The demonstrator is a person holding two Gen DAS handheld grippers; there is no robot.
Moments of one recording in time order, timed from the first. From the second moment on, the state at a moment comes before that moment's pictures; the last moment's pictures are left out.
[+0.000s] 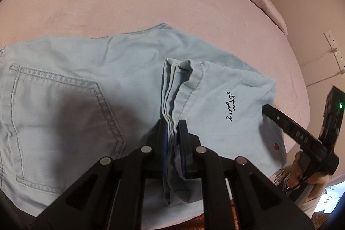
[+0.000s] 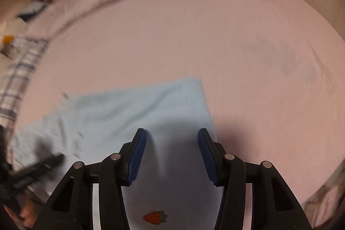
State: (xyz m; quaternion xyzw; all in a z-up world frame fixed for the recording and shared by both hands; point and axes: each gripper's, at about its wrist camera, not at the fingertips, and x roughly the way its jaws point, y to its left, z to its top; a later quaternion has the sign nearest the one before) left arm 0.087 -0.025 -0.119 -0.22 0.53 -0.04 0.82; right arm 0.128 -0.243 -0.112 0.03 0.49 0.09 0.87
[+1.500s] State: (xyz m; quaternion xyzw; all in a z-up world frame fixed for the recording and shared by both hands) left arm -0.075 0.142 -0.104 -0.40 0.41 0.21 0.79; right arm 0.082 -0.186 -0.094 0.00 0.49 0.14 0.86
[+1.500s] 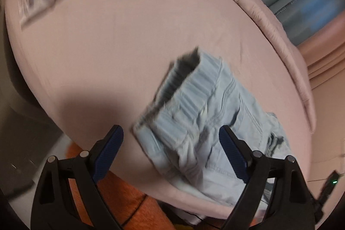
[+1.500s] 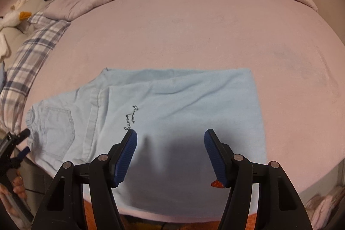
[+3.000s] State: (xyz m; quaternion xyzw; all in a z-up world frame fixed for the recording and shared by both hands) left arm 0.000 0.008 0.005 -0.32 0.33 -0.04 0.89; right arm 0.071 -0.227 -0.099 0.08 0.51 0.11 0.85
